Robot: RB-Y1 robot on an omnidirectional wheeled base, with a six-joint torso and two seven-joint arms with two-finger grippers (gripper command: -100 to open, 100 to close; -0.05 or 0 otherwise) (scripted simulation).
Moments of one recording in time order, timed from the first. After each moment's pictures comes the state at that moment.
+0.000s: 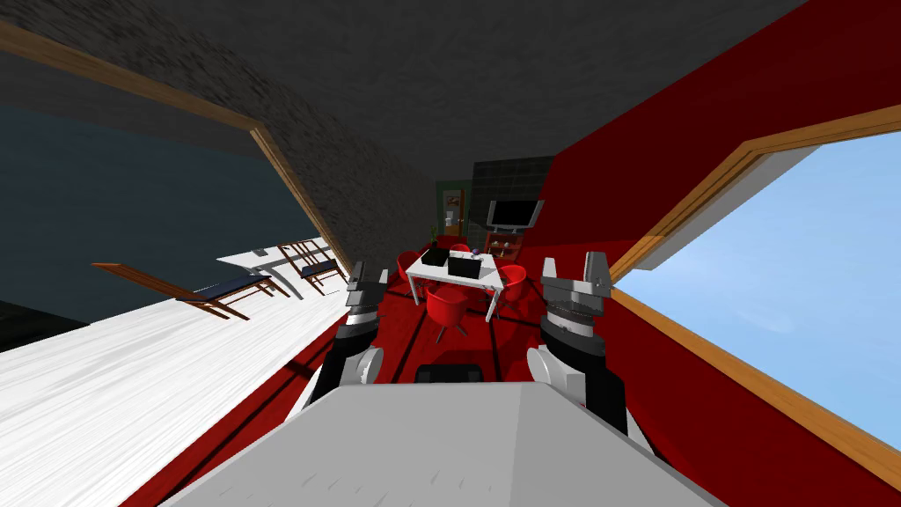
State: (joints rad) left arm 0.50 0.02 -0.03 -2.22 -0.01 -0.50 0.15; right arm 0.55 0.02 -0.05 -2.39 -0.11 -0.63 0.10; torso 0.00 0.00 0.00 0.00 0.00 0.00
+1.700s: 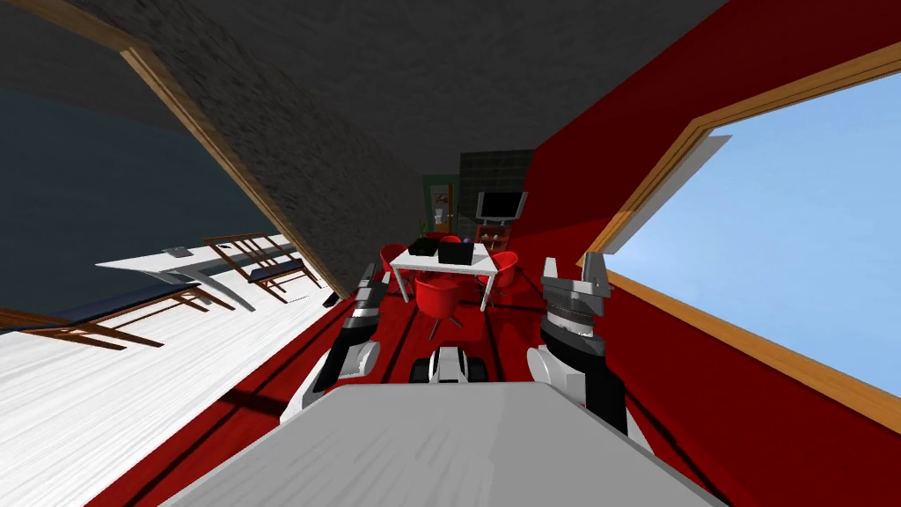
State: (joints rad) left arm 0.40 0.14 0.02 -2.08 0.05 -0.46 0.06; right arm 0.55 0.02 -0.05 -2.39 -0.11 -0.63 0.10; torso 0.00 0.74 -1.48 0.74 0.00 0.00
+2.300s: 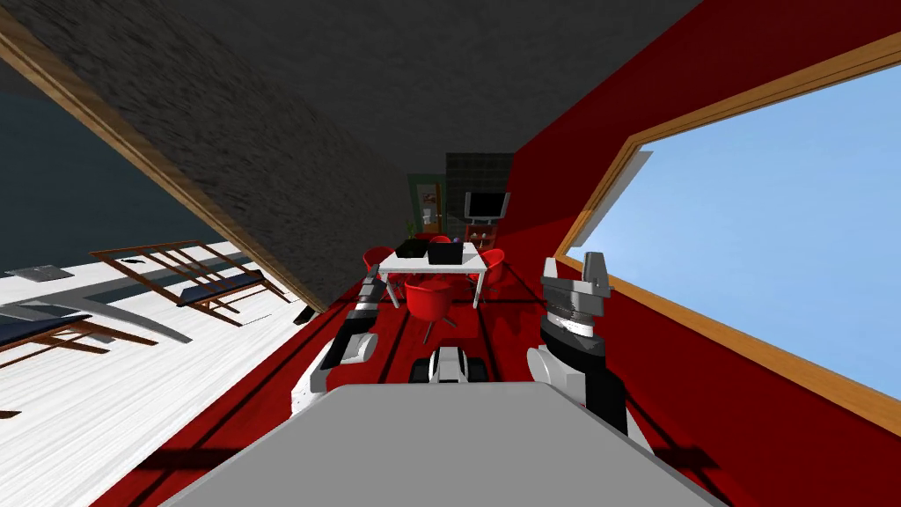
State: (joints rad) left arm 0.29 0.22 0.07 -1.90 0.13 -0.43 -0.05; right arm 0.55 0.02 -0.05 -2.39 -0.11 -0.63 0.10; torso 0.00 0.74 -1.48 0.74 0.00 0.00
